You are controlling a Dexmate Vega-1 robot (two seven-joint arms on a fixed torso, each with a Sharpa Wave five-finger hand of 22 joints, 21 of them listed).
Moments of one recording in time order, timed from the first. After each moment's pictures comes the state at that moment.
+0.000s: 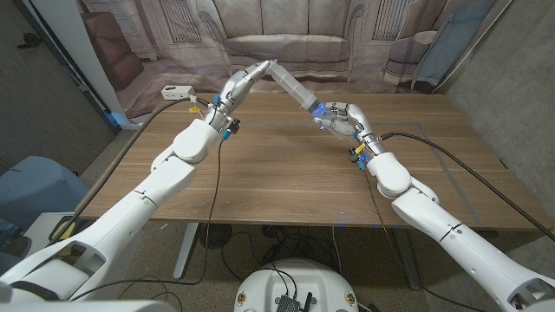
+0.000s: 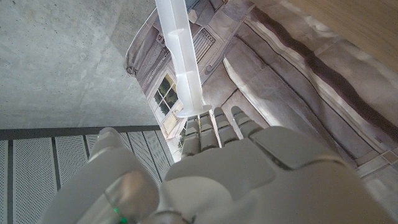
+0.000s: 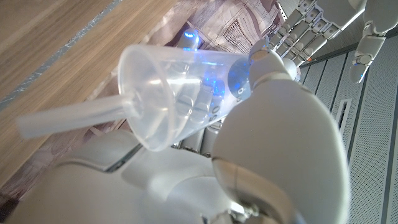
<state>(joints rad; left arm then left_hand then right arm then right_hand) 0.78 0.62 0.43 -1.64 -0.25 -0.39 0.00 0.23 0.07 0.15 -0.08 0.19 0.32 0.07 0.20 0.17 0.28 0.02 0.21 0.19 0.15 0.02 0.18 0.18 0.03 0.06 0.19 0.18 -0.95 -0.59 -0.45 -1.71 0.15 0.28 -0.23 1.13 0.00 0.30 -0.13 0.18 0.83 0.06 0.23 0.21 0.97 0.02 0.23 0.22 0.96 -0.09 0.43 0.38 1.02 -0.14 0.55 0.20</state>
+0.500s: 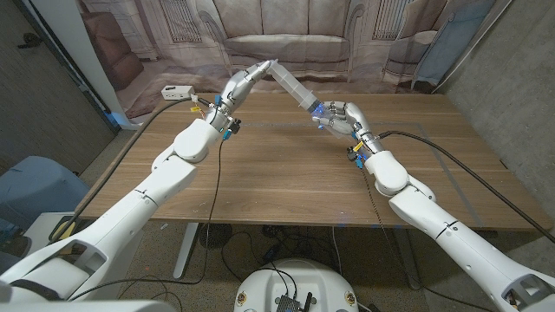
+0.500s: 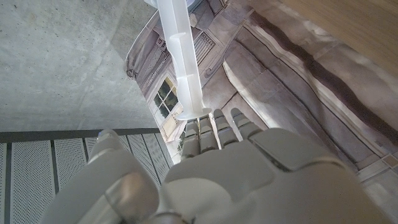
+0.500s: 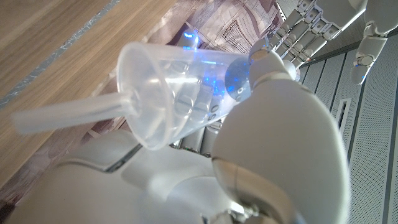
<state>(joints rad) 0.77 0.63 0.44 -1.64 -0.25 -0.38 -0.01 0.23 0.07 0.15 -0.08 0.19 0.33 0.06 0.19 0.17 0.28 0.02 0.22 0.19 0.15 0.02 0.18 0.18 0.02 0.06 0.19 0.18 -0.93 -0.57 -0.46 -1.68 0.15 0.29 -0.22 1.13 0.00 0.30 -0.13 0.18 0.84 0.06 0.23 0.21 0.98 0.02 0.22 0.22 0.96 -0.10 0.42 0.38 1.01 -0.15 0.56 0.20</state>
